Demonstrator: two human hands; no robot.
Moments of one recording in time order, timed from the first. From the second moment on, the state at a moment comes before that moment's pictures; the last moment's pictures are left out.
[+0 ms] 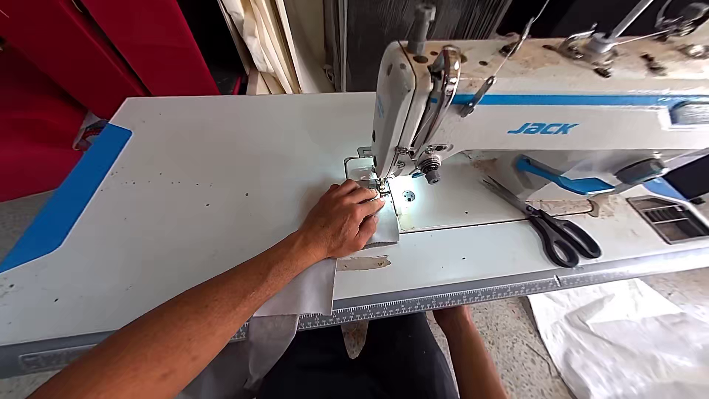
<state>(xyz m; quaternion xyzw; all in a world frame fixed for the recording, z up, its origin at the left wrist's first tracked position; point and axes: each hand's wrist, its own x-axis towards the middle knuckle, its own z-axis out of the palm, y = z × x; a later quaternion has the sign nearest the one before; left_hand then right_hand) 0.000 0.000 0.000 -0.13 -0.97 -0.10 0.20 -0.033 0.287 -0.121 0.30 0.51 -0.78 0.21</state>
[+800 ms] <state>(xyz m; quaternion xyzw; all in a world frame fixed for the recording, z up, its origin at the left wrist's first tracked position) 0.009 -0.005 0.001 -0.31 -0.91 -0.13 0.25 -0.009 0.243 -0.032 -0.44 0.84 -0.23 -0.22</state>
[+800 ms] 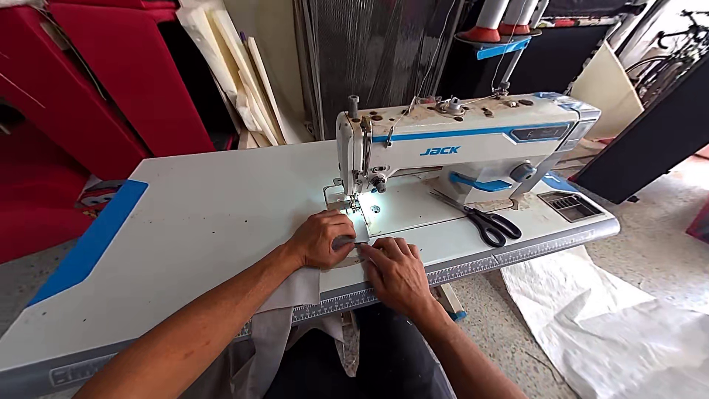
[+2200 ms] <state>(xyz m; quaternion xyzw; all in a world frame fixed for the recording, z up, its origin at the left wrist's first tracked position) 0.009 0.008 0.002 -0.32 -0.91 -0.16 0.22 -0.009 0.238 -0.038 -0.39 0.85 -0.22 -0.27</state>
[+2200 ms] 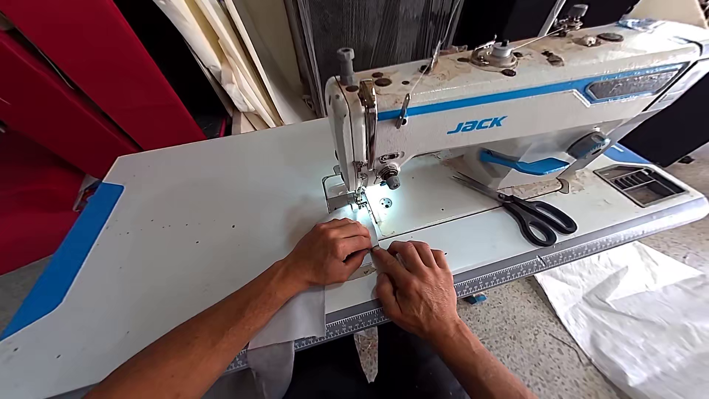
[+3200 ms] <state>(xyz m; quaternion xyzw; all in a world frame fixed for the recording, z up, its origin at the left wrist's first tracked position) 0.032 0.016 -0.006 -0.26 -0.93 -0.18 0.20 -0.051 0.281 -0.014 -0.32 0.83 -0.35 -0.30</state>
